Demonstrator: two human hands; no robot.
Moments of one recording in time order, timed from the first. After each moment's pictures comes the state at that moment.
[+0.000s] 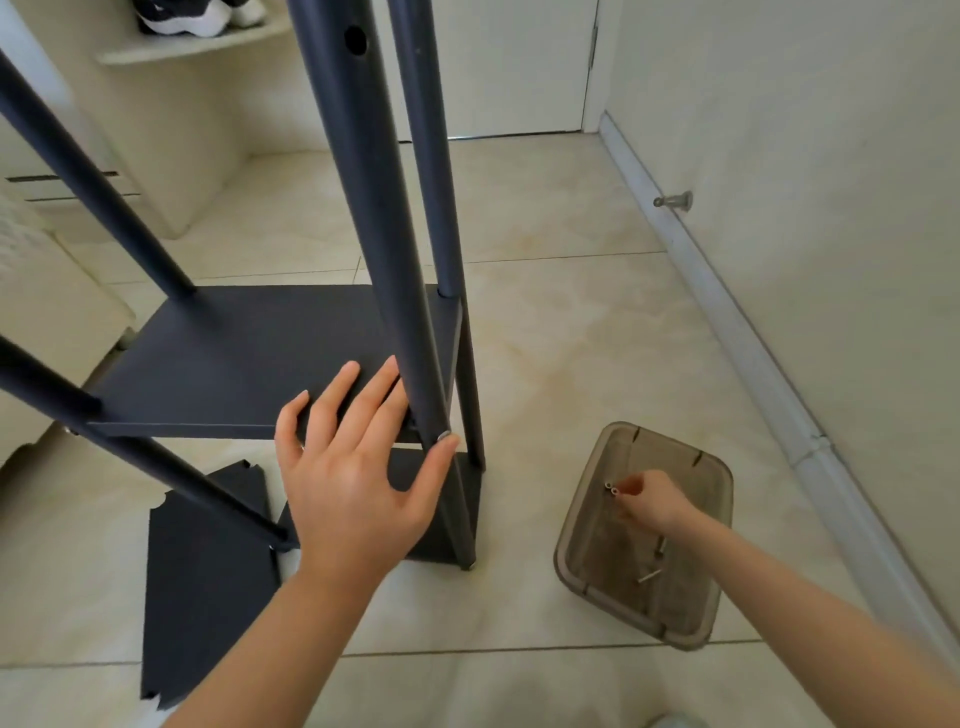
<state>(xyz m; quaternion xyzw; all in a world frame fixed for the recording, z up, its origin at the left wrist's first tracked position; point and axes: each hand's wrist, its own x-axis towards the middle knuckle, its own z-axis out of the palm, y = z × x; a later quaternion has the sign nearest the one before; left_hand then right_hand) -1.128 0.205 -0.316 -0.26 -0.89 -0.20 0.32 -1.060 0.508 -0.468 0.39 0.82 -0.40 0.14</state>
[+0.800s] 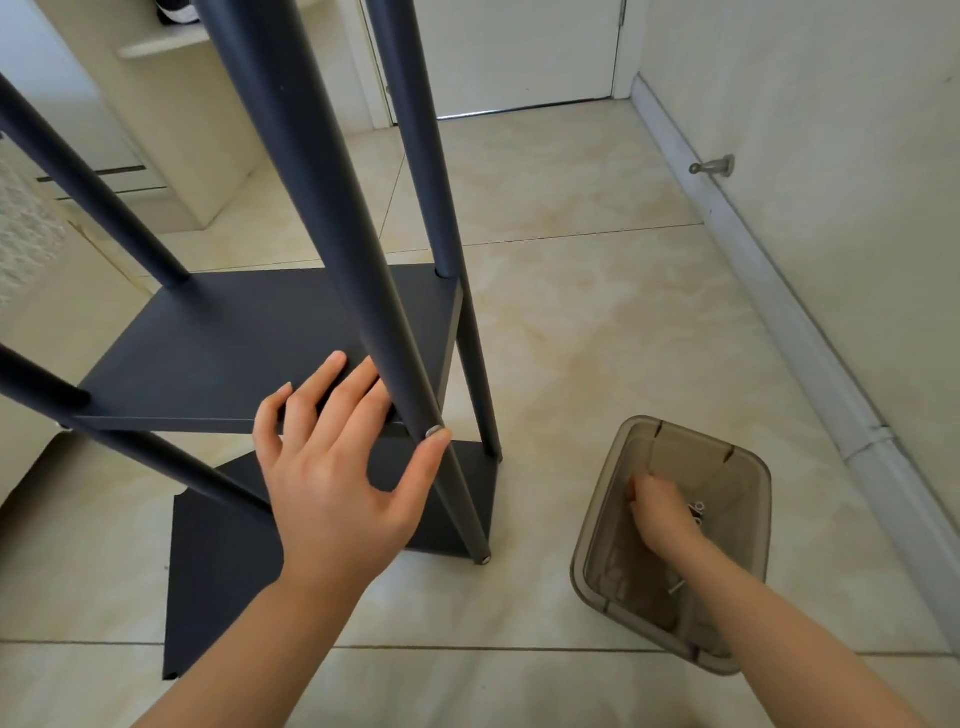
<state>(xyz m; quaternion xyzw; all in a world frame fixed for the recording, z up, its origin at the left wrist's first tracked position) -1.129 0.205 -0.320 -0.26 -0.90 -0.20 0.30 -1.070 0.501 -0.532 0.29 0.92 -0.22 0.13</state>
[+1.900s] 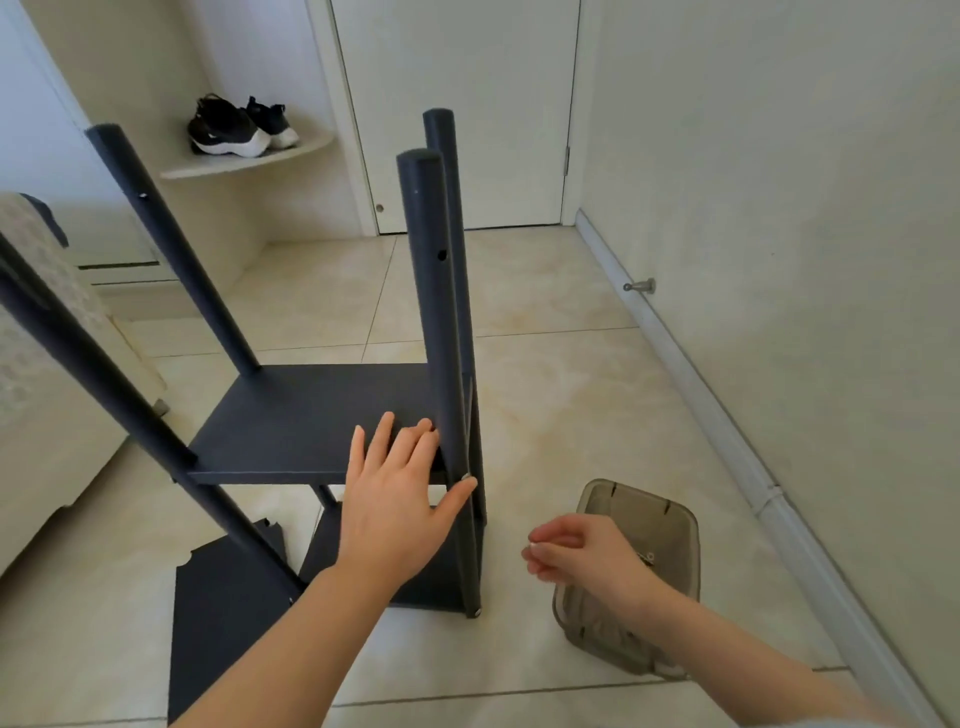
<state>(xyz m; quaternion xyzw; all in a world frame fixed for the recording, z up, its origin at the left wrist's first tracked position) -1.129 0.200 -0.275 -0.30 -0.94 -0.13 0.11 -1.017 0.392 -0.333 0.25 0.70 -0.67 0.05</state>
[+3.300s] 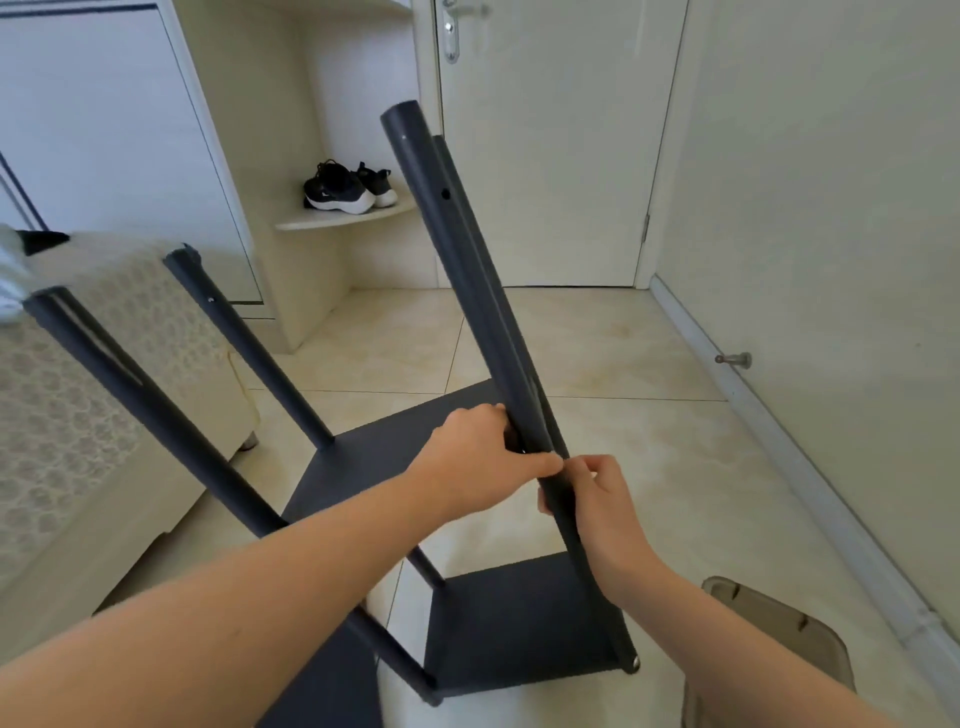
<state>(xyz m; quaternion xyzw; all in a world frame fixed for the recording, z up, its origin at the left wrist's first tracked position) -1.214 0.164 -0.159 -0.24 -0.92 -0.30 -0.10 -1.146 0.285 -0.228 0.23 0.71 -0.65 -0.12</state>
